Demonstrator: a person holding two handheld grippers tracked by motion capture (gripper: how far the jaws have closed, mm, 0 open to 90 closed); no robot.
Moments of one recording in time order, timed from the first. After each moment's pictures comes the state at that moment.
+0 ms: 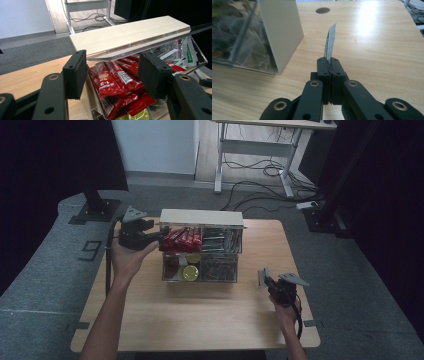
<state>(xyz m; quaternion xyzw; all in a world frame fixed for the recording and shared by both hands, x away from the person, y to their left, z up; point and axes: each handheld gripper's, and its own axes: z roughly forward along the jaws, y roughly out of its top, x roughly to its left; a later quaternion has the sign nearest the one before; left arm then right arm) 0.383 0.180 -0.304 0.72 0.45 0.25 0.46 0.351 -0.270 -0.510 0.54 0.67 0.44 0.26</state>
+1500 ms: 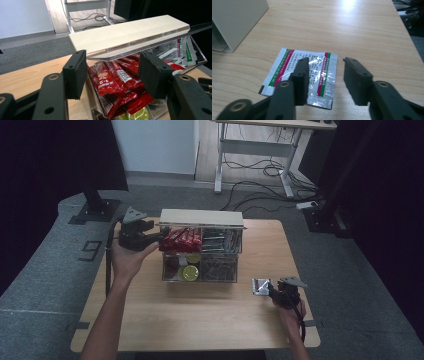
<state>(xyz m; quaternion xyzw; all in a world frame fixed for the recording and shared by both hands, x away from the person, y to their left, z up) 0.381 0.181 -0.305 0.72 0.45 0.25 0.46 0.357 -0.288 -0.537 0.58 0.68 0.35 0.29</state>
